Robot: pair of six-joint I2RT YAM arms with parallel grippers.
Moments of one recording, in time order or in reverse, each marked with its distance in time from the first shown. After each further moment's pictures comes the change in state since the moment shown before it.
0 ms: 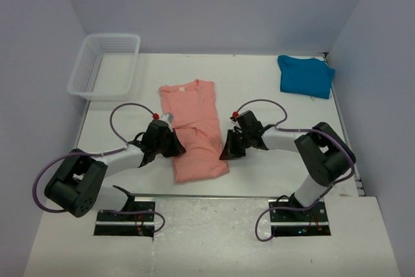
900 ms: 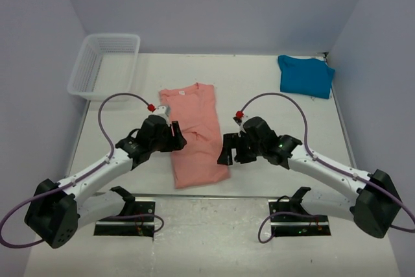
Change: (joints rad) left arm -0.068 -0.311 0.122 -0.348 -0.162 0.097; right arm 0.200 -0.526 -0.020 -0.294 0.245 -0.095
